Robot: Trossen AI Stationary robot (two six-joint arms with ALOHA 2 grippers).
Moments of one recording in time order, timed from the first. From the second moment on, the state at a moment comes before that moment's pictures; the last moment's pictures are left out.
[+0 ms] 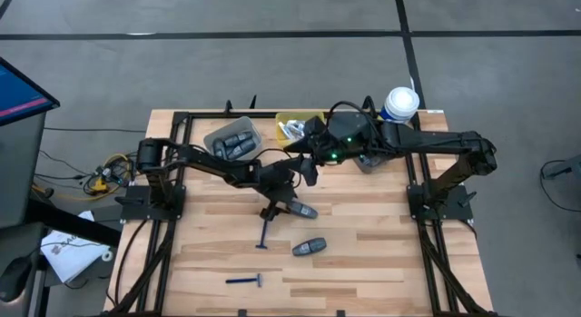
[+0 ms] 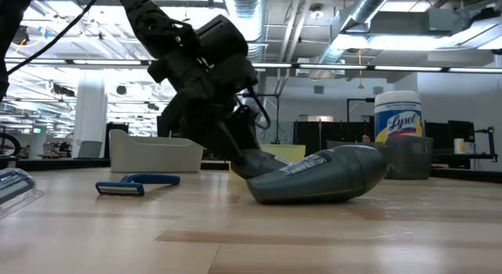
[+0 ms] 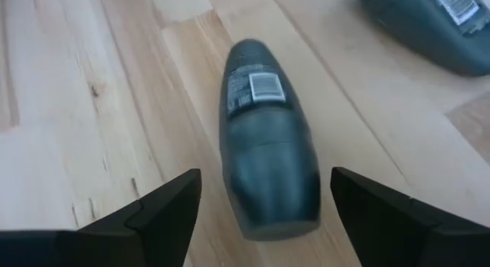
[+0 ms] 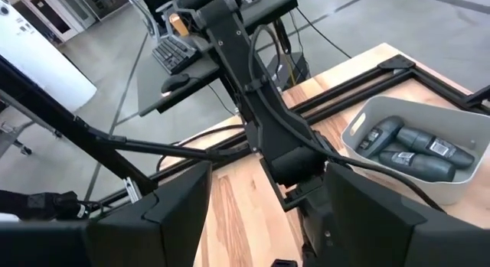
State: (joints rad) left arm 0.08 1.85 0.95 0.03 0.26 0.46; right arm 0.01 1.56 1.65 -0.43 0.03 0.46
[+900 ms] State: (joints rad) left arm 0.08 1.93 0.95 0.22 0.31 0.36; right arm 0.01 1.56 1.65 -0.47 -0.03 0.46
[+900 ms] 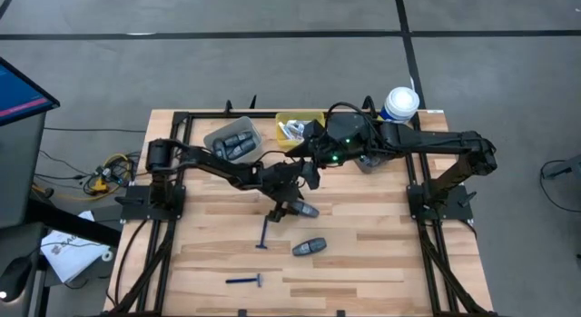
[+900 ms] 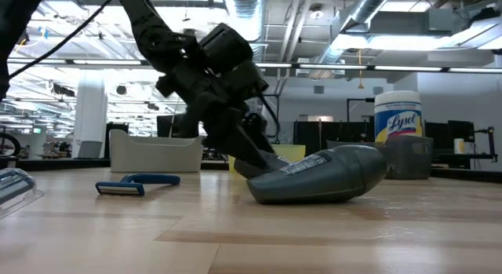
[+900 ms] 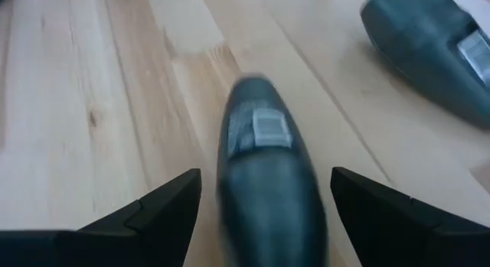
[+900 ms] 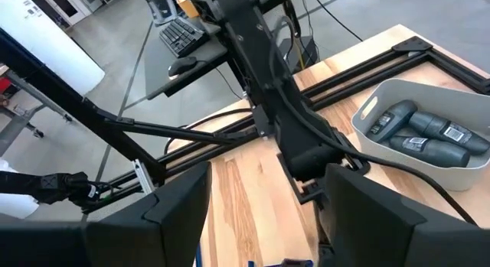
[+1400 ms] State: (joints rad) left arm 0.08 1.96 0.95 0.26 0.30 0.31; right arm 0.01 1.56 1.65 -0.48 -0.03 0.46
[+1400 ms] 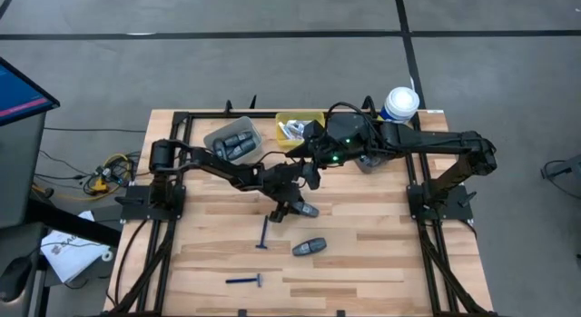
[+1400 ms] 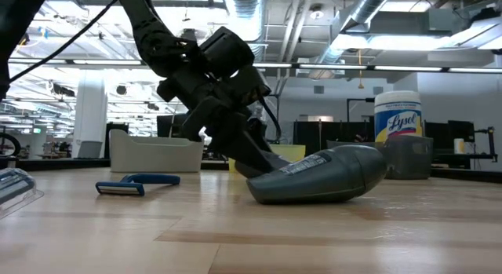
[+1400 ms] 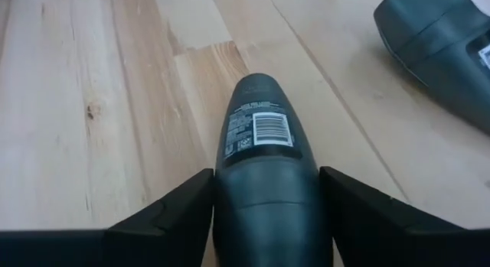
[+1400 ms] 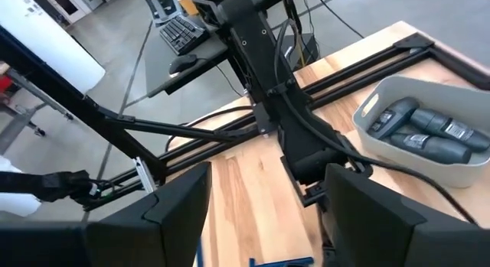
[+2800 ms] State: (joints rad) left arm 0.21 1.22 0.79 -0.39 -0.57 -0.27; right arm -0.10 1.55 1.65 -0.47 -0.19 0.38
